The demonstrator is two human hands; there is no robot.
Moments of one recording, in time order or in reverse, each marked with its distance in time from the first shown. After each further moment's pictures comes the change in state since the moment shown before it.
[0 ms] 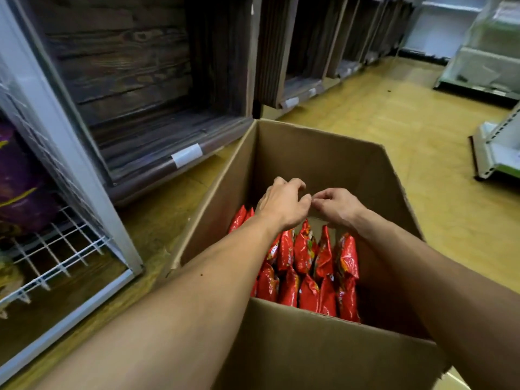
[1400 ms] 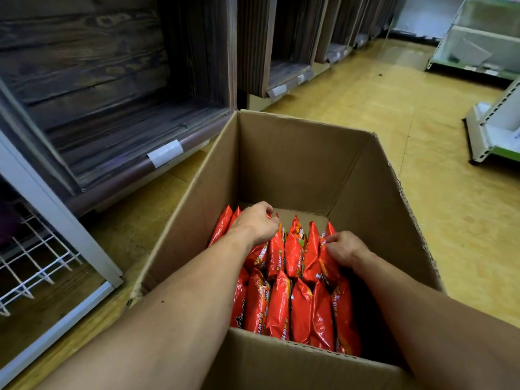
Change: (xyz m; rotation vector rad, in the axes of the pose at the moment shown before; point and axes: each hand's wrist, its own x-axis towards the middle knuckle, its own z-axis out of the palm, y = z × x) left_hand 0.017 -0.041 0.033 -0.103 -0.197 -0.269; right_hand 0.028 0.103 0.037 -0.070 -0.062 0.346
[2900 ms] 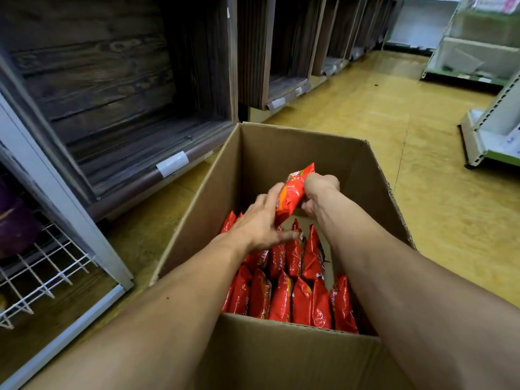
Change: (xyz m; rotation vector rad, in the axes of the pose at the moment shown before) left_hand -0.025 0.002 -0.016 0.169 0.030 0.380; right_hand -0.042 -0.129 -0.033 1.051 0.173 0.055
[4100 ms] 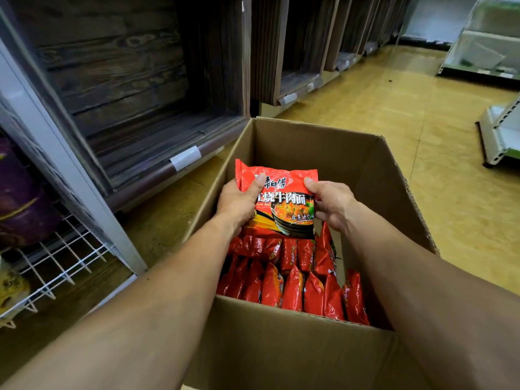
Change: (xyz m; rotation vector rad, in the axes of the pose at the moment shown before) left_hand -0.005 -0.024 -0.027 -0.916 0.463 -0.342; right_hand 0.006 0.029 -0.020 -0.082 -0.314 -0.033
